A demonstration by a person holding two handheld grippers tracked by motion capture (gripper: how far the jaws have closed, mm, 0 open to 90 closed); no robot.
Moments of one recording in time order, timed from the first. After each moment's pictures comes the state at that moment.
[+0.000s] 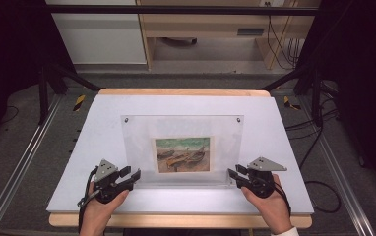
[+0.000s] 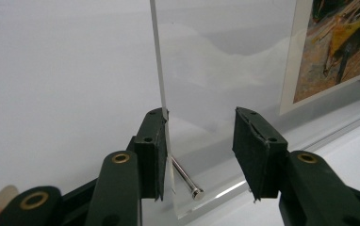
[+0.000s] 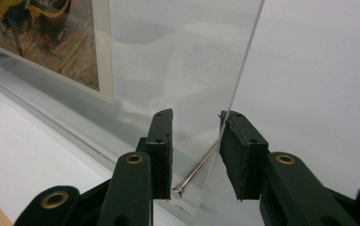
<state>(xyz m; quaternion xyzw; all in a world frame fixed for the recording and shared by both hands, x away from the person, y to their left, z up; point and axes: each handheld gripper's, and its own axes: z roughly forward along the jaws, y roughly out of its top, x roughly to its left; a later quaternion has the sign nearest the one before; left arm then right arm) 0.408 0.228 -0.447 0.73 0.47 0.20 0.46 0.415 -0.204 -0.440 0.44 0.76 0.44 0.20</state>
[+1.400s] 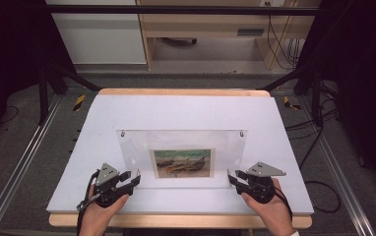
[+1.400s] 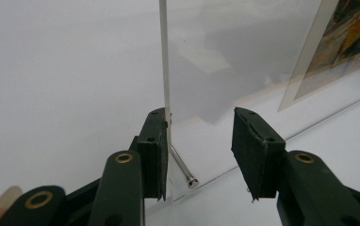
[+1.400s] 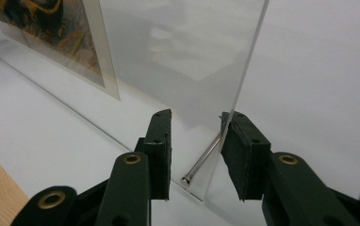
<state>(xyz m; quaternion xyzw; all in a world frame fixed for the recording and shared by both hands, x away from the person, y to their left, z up) 0.400 0.226 -0.450 0.75 0.46 0.20 0.43 0.404 -0.204 -0.445 0.43 0.77 0.43 0.19</state>
